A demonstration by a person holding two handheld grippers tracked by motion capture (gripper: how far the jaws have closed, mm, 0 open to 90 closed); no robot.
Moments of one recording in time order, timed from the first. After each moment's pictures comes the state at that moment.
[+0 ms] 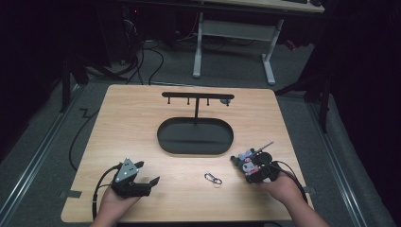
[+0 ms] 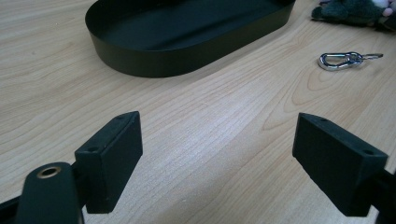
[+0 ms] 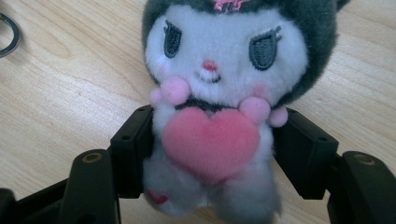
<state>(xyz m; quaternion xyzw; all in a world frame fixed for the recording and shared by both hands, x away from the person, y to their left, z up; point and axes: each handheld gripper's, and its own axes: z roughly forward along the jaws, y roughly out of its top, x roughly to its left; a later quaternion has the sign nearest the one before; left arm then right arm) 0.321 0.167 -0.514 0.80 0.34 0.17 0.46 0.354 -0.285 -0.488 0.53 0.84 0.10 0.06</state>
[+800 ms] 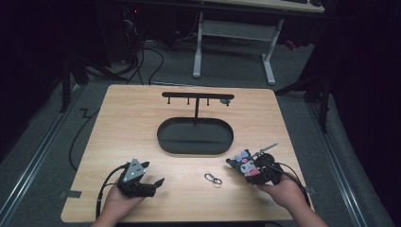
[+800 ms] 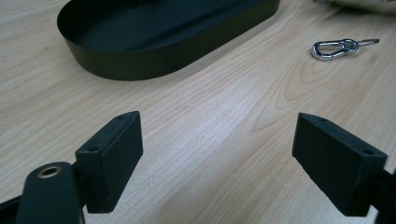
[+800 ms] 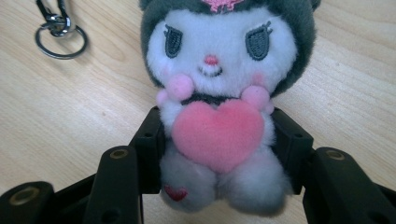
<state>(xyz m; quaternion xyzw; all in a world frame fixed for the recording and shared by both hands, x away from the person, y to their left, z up) 0.325 0.153 -0.518 0.82 0.31 0.16 0.45 0.337 -0.282 -0.467 0.50 0.85 0.15 0.06</state>
